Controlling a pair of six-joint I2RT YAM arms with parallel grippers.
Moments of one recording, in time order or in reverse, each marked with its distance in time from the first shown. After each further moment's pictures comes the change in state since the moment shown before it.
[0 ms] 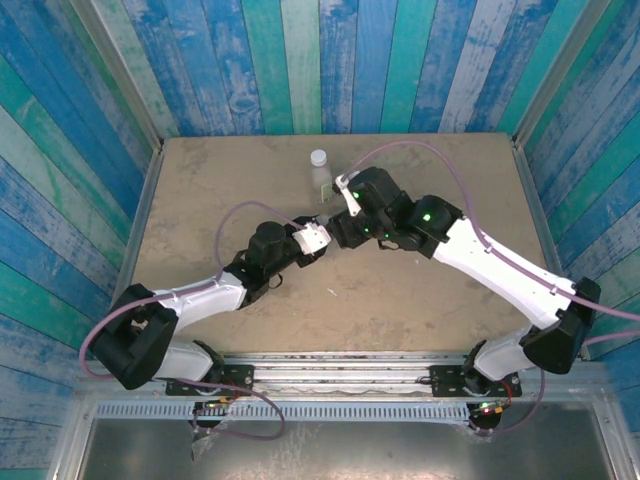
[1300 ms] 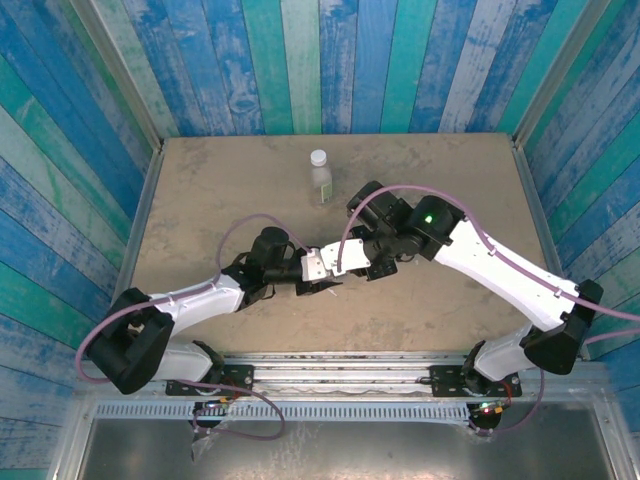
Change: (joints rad) left arm -0.002 -0.028 -0.012 -0.250 0.510 0.073; right arm 0.039 0.015 0.059 -0.362 -0.230 -1.180
